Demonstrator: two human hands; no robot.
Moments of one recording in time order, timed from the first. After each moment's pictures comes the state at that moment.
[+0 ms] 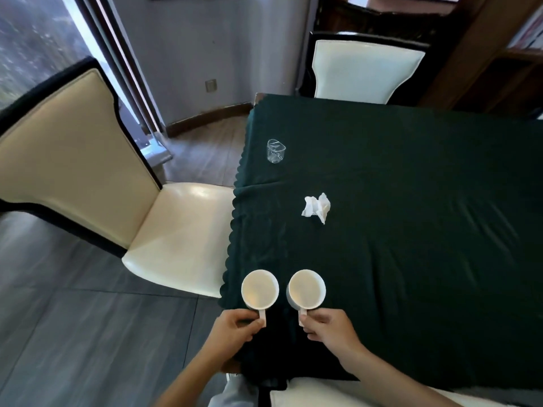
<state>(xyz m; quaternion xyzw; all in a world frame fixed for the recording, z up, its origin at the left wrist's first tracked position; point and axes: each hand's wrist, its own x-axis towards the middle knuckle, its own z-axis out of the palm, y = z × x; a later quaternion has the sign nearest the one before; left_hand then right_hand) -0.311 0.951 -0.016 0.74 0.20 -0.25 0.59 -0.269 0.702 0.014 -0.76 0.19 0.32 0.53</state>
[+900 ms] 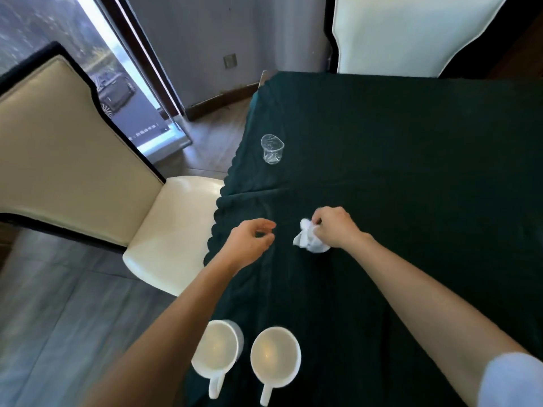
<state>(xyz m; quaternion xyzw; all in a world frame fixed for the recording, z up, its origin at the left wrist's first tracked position) -0.035 0.898 0.012 0.83 0.21 -0.17 0.48 0.076 0.697 -0.011 -0.93 -0.11 0.31 0.19</state>
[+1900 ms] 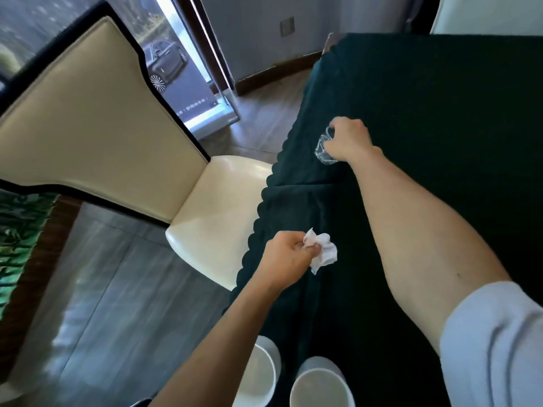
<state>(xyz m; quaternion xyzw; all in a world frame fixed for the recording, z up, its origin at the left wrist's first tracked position) -0.046 0.909 -0.013 0.77 0.31 -0.15 0.54 0.223 0.855 -0.025 -0.95 -0.14 0.16 0.23</state>
